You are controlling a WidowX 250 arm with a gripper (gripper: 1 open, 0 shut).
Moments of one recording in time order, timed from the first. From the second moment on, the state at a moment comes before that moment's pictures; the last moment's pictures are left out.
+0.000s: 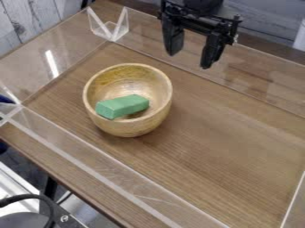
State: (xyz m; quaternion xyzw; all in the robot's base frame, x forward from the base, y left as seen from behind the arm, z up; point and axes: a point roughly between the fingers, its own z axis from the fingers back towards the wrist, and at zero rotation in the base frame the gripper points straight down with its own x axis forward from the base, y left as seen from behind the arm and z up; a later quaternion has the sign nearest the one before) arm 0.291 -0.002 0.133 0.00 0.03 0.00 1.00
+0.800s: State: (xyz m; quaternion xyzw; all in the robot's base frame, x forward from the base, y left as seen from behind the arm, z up) arm 0.235 0.055 0.085 0.00 0.08 -0.02 1.00
